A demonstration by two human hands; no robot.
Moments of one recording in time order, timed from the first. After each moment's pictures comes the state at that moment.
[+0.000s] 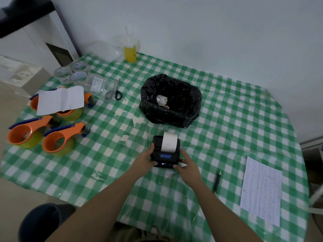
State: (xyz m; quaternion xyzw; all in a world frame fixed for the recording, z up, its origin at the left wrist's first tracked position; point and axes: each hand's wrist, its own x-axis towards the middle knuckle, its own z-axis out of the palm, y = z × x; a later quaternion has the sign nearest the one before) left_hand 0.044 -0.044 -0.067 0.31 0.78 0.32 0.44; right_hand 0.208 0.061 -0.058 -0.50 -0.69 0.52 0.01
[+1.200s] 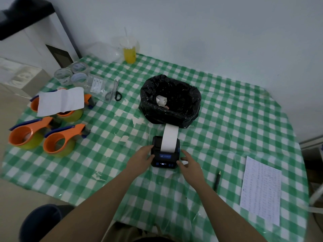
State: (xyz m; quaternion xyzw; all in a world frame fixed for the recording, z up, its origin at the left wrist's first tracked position) left_hand 0.038 -0.048 -0.056 0.36 0.83 0.27 0.34; right_hand 0.211 0.067 -0.047 -0.49 -0.75 0.45 -0.01
